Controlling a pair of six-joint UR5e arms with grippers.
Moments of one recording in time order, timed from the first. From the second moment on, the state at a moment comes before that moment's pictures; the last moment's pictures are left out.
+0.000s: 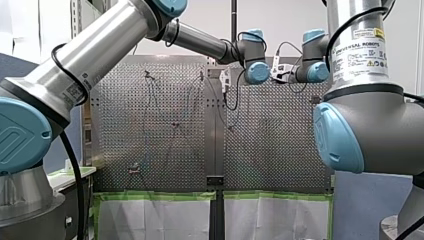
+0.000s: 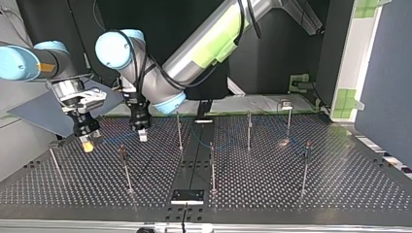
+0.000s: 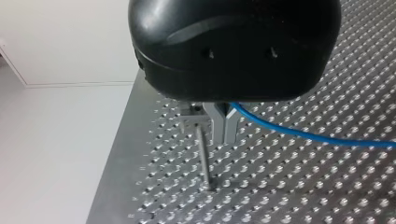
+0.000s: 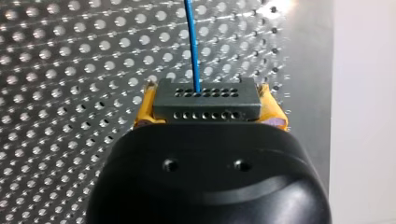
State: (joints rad) left arm -0.84 -2.27 -0.94 -2.86 -2.43 -1.47; right arm 1.72 -1.32 1.61 -0.44 1.03 1.77
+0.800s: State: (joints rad) left arm -0.77 -2.27 -0.93 -2.86 -2.33 -1.40; right arm 1.70 -1.32 1.61 -0.53 0.98 1.86
